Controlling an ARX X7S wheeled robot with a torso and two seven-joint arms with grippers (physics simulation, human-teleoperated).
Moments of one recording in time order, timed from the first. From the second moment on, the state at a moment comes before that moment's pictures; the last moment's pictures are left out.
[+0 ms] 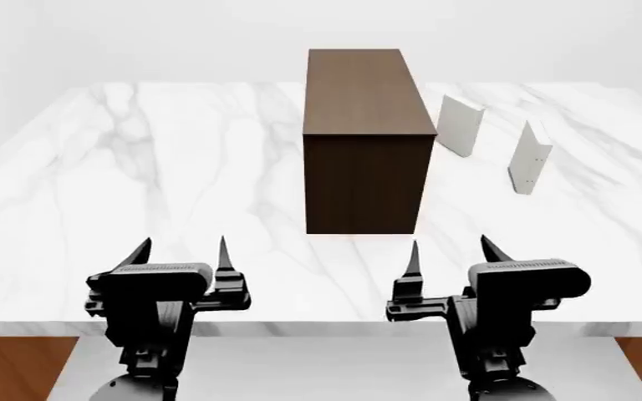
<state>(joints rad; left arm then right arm) -0.14 -0.08 0.03 0.35 -0.10 -0.38 -0.09 0.13 0.10 -0.06 -0.48 0.03 0.53 0.06</state>
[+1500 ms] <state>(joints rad) -0.54 -0.17 0.03 0.53 -0.19 -0.85 -0.18 0.57 0.24 -0.06 -0.85 0.08 1.19 0.04</state>
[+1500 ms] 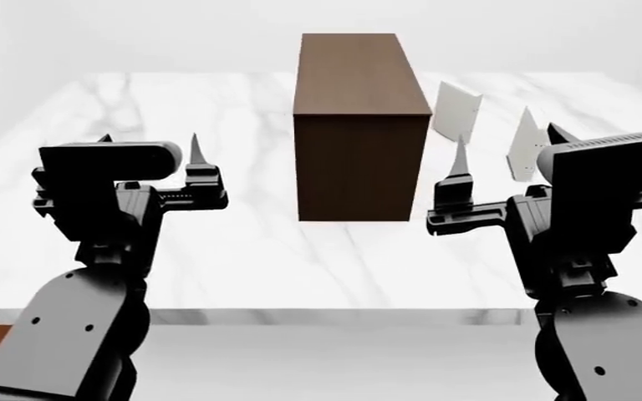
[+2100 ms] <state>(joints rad) -0.65 -0.19 0.04 0.53 -0.22 -0.90 -0.19 0.69 0.26 -0.06 -0.89 0.09 1.32 0.04</state>
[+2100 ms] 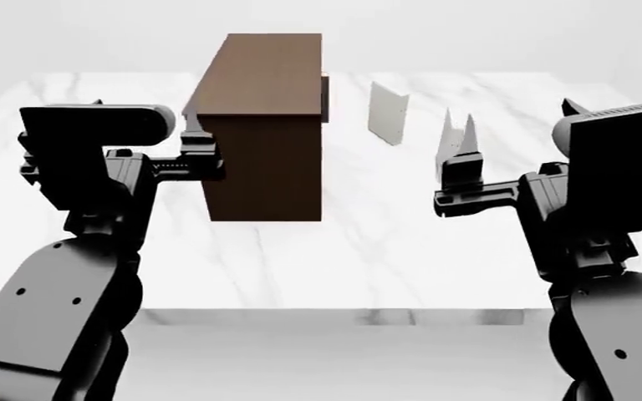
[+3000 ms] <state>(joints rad) -0.85 -0.20 0.04 0.50 -0.26 -0.98 -0.21 0.91 0.29 -0.10 -0.89 0.11 1.47 0.04</state>
